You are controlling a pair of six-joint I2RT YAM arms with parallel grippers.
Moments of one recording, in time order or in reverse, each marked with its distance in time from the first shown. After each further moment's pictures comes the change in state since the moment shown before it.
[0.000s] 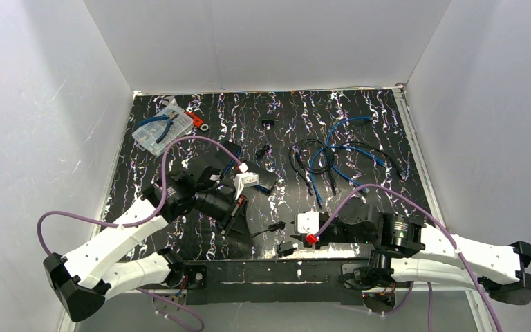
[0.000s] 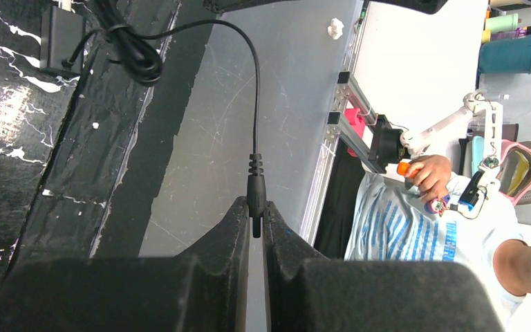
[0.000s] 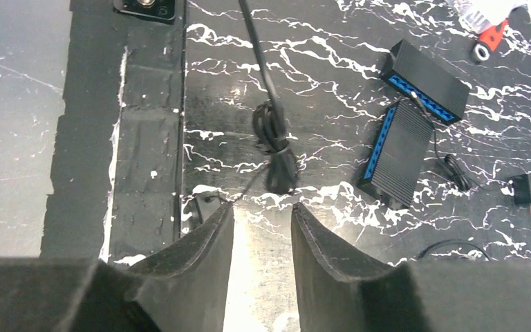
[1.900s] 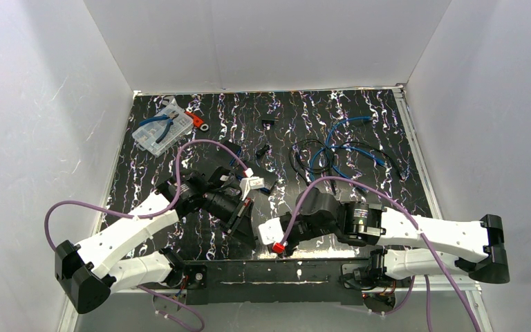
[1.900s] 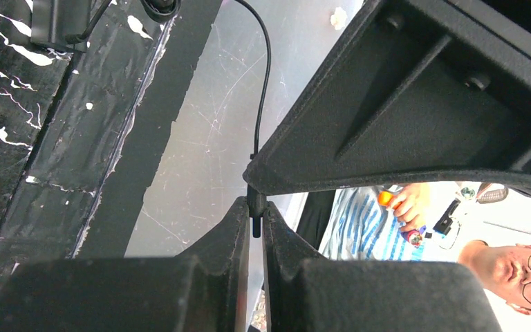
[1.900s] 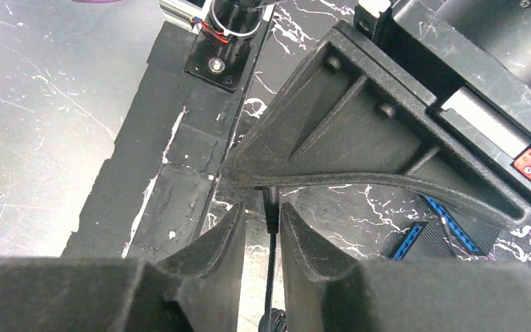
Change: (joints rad) left arm 0.000 0.082 -0.055 0.024 0.021 -0.032; right arm 0.060 0.383 0.237 0.078 -0.223 -0.134
